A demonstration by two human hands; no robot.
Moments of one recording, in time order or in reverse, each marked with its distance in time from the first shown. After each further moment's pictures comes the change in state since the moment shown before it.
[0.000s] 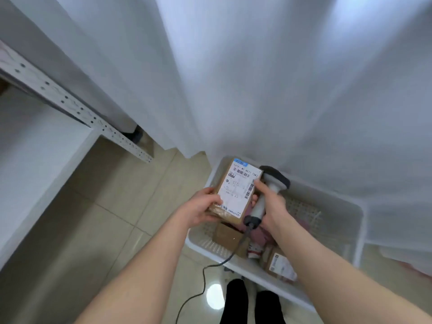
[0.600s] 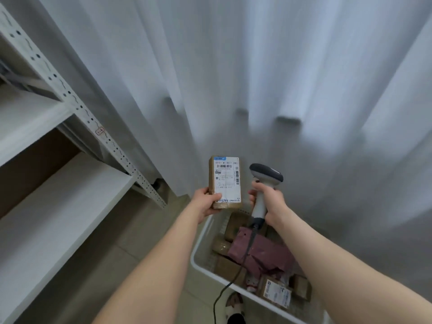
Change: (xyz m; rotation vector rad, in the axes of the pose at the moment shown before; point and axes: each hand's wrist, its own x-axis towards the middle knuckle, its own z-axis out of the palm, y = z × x) left_hand -0.217 0.048 0.076 0.029 0.207 0.368; right_hand -0.231 -0.089 -0.057 -0.108 -0.286 -0.273
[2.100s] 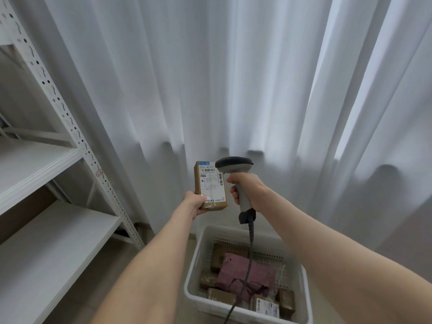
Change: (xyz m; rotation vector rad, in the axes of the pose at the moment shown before) left_hand -0.125 0.060 -0.047 -0.002 -0.028 0.152; right_hand -0.232 -0.045 0.078 -0.348 -0.065 -0.224
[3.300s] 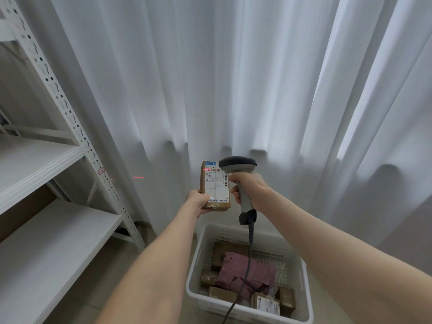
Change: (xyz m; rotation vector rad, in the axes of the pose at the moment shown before) left_hand -0.003 0.000 -0.006 0.008 -0.033 0.004; right_hand -0.006 0.003 0.014 -0.037 0.054 -0.041
